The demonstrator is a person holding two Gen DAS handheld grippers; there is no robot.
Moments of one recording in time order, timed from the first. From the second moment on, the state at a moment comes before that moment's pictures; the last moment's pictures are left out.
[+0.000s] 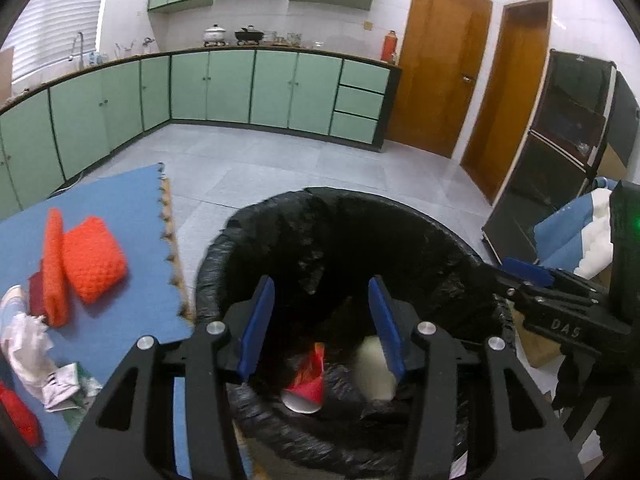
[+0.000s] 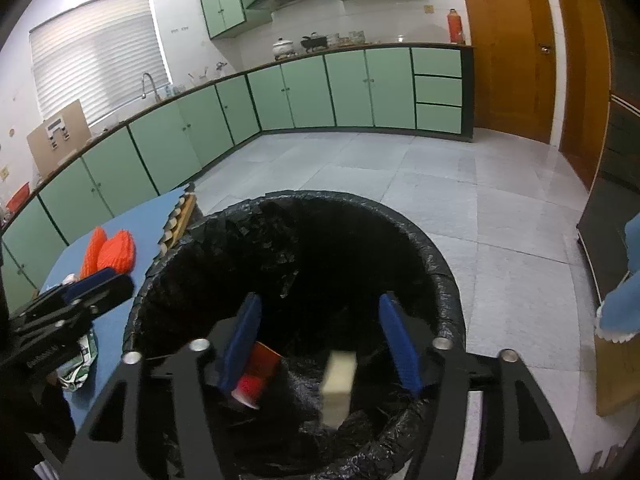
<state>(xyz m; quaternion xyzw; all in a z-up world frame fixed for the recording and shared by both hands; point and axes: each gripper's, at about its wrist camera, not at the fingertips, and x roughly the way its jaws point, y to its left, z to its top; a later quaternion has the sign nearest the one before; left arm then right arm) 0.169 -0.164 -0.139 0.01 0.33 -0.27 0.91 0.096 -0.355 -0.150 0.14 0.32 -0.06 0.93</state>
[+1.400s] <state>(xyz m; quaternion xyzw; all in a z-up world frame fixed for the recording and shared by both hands) 0.088 0.118 -0.146 -0.01 0.31 0.02 0.95 0.172 -0.049 -0.186 0.03 0.38 0.18 0.91</state>
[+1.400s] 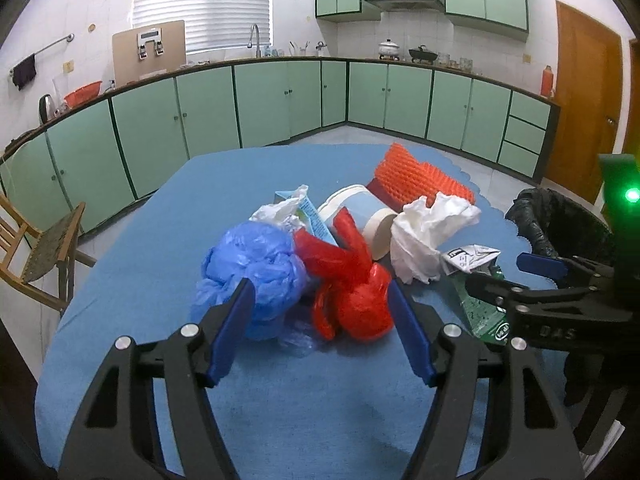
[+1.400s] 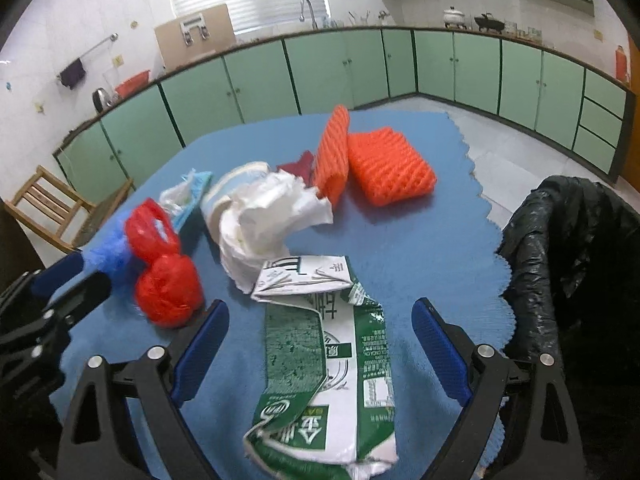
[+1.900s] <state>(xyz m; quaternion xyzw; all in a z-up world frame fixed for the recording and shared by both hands) 0.096 0.109 -0.153 -0.01 0.32 0.00 0.95 0.186 -0.049 -0.199 0.04 0.41 0.20 0.89</state>
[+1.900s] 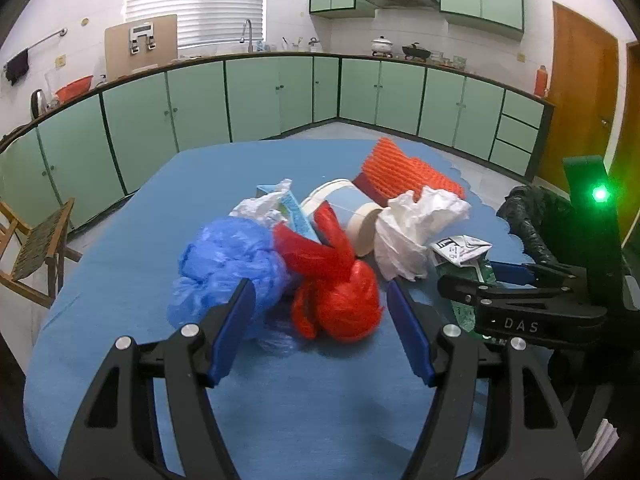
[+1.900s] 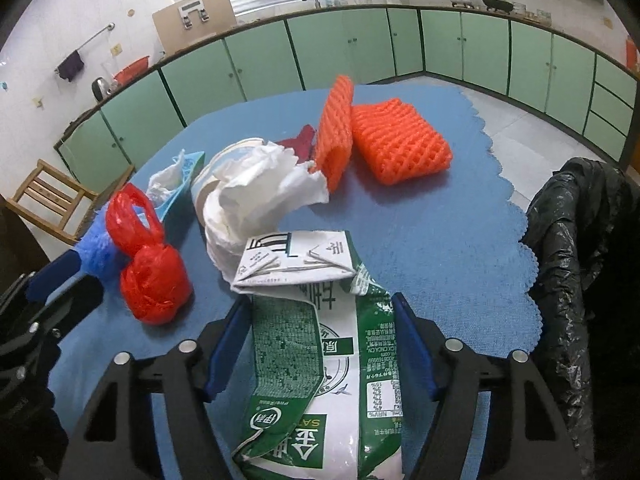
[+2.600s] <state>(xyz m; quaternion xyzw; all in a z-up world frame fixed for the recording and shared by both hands) 0.127 0.076 -0.182 0.01 0.37 -0.01 0.93 0.172 -0.101 -0.168 0.07 0.37 0.16 0.91</state>
